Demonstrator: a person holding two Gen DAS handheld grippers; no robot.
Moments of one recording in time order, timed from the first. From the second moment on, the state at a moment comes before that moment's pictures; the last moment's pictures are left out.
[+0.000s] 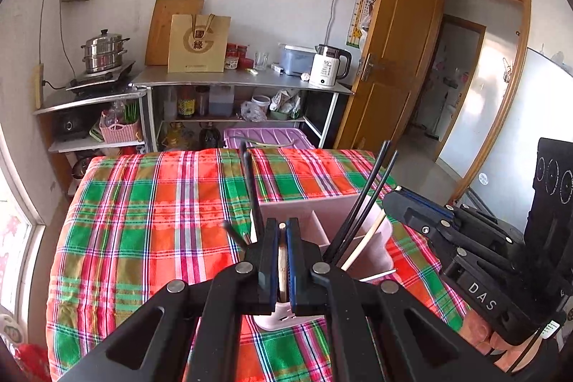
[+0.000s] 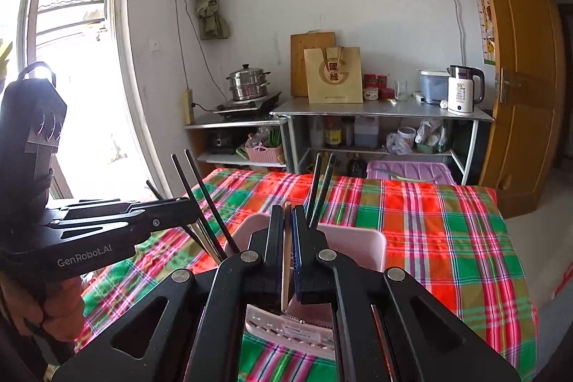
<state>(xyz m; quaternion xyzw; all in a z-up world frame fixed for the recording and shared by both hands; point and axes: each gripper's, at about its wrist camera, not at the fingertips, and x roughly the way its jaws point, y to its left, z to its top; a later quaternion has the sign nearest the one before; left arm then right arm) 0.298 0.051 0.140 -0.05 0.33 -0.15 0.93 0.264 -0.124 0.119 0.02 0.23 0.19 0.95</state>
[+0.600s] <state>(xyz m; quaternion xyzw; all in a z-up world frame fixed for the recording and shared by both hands) 0.259 0.057 0.163 -0.05 0.30 -0.13 0.94 0.230 -0.147 0.137 0.03 0.22 0.19 0.96</state>
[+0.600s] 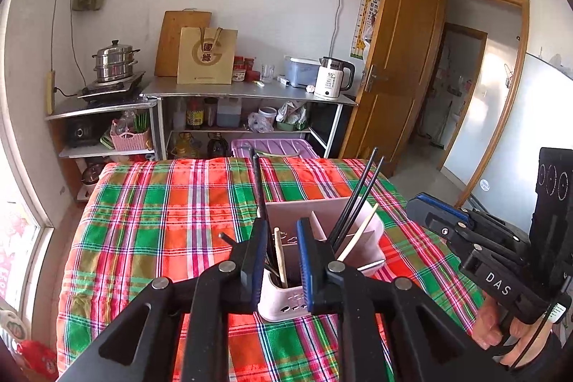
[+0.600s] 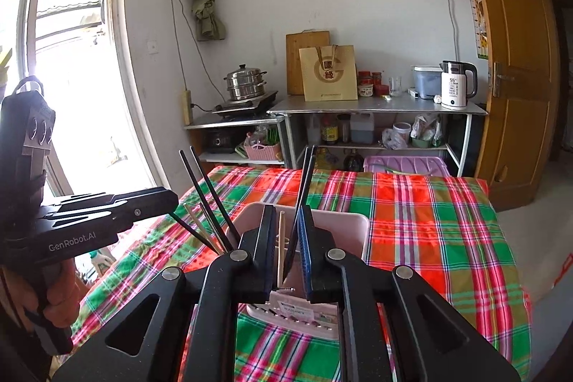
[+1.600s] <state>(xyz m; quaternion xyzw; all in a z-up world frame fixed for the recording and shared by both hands) 0.076 0.031 0.070 -0.03 0.26 -0.09 0.96 0.067 -0.164 0.050 0.01 0.23 0.16 0.96</state>
